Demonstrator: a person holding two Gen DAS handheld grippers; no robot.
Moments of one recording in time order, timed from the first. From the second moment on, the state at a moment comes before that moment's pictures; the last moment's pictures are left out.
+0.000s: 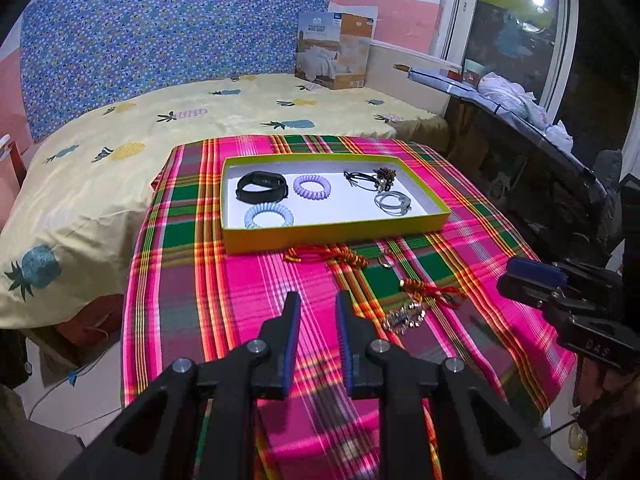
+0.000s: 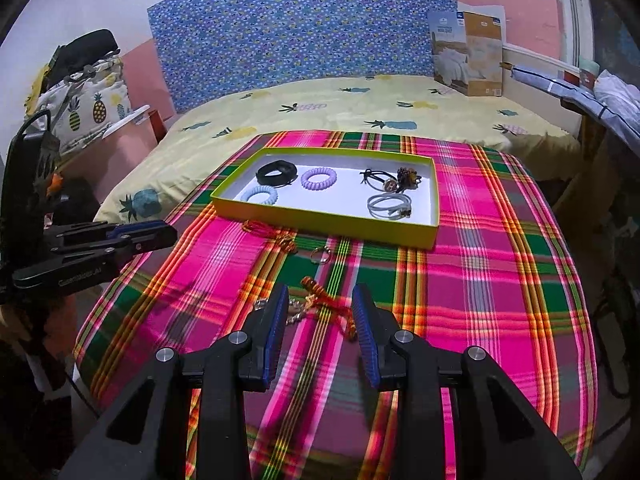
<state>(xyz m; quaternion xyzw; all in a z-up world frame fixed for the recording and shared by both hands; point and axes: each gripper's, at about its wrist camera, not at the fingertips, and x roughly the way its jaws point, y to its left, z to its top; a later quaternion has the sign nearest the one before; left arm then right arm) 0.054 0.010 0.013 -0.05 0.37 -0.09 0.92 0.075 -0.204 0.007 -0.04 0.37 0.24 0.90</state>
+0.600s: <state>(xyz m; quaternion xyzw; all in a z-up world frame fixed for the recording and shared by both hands) 0.043 0.005 0.007 -0.05 0.38 -0.10 0.92 0.072 -0.209 -0.004 -0.04 0.38 0.24 0.89</state>
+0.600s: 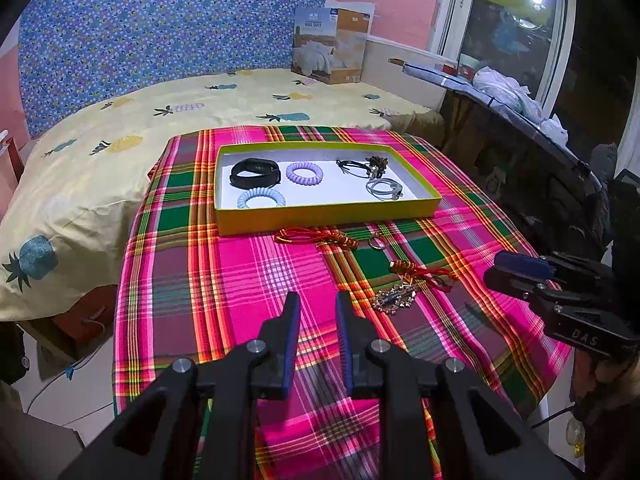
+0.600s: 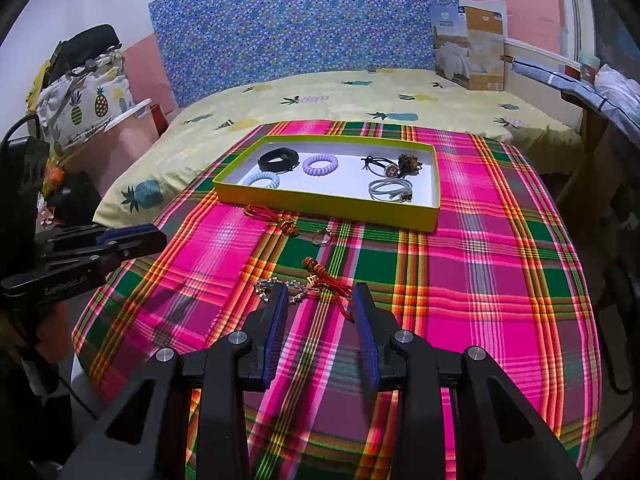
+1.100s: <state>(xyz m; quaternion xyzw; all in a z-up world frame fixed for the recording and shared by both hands) 0.057 -0.022 -0.008 -0.02 0.39 -0.15 0.91 0.083 -0.215 -0.022 -0.04 0.40 0.24 0.88</state>
